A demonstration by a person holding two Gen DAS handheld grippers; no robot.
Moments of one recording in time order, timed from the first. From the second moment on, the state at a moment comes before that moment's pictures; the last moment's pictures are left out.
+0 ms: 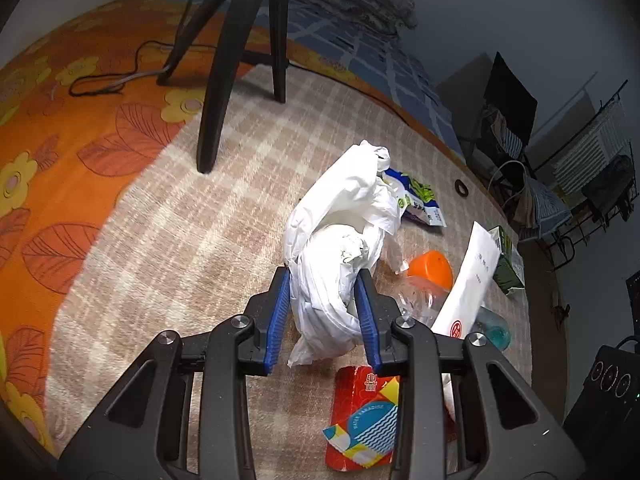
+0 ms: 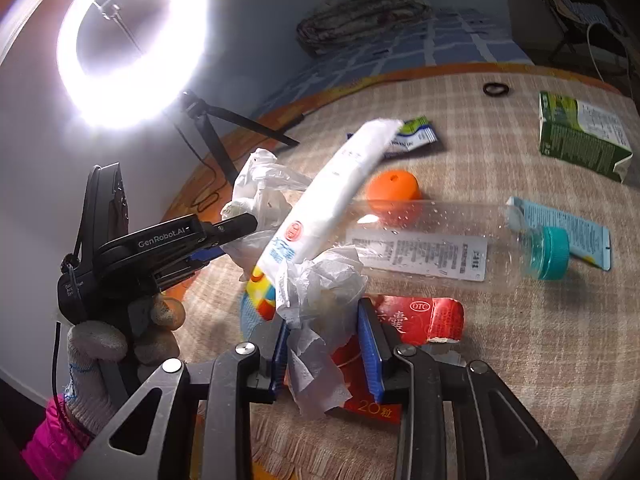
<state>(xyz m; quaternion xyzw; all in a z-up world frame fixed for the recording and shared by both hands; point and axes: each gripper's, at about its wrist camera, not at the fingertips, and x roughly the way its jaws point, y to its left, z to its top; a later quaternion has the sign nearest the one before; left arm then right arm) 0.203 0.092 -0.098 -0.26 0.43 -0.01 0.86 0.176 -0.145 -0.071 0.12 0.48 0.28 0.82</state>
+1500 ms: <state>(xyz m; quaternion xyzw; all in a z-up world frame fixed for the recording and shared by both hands) -0.050 0.027 -0.048 -0.15 0.43 -0.14 0.88 -0.024 -0.193 -0.043 0.03 0.45 0.31 0.84</state>
